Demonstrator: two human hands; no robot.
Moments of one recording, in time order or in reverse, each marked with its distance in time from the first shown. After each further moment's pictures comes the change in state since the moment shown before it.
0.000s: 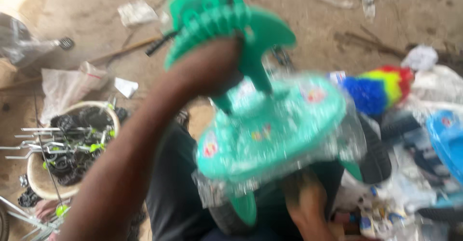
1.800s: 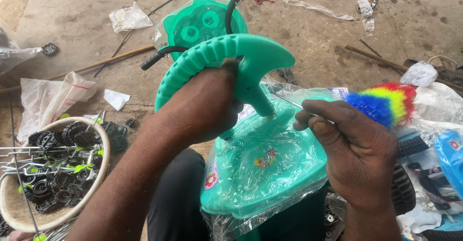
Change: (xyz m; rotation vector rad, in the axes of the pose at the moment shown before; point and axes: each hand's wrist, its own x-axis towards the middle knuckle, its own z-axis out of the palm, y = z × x) left_hand -0.015 -0.026 -0.016 -0.232 0.026 -0.107; right_hand -0.078 -0.111 0.299 -1.026 -0.679 -0.945
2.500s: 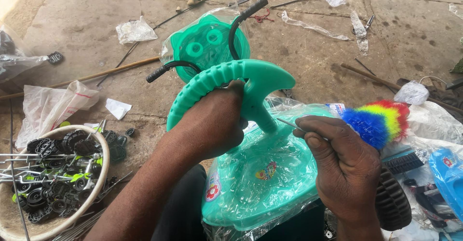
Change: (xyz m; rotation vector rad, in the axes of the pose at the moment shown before) left_hand -0.006 -0.002 0.005 -0.018 -0.026 -0.064; right_hand 0.003 0.000 0.015 -0.202 0.026 -0.095
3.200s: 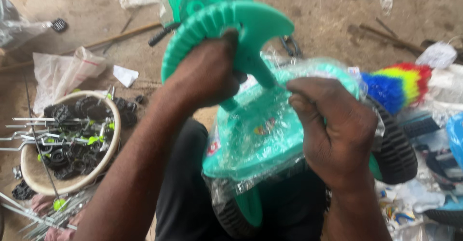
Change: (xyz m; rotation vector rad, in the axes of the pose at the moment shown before) left_hand 0.005 -0.029 0.019 0.098 0.109 0.044; right_hand -0.012 -0.026 0.007 -0.232 -0.045 -0.198
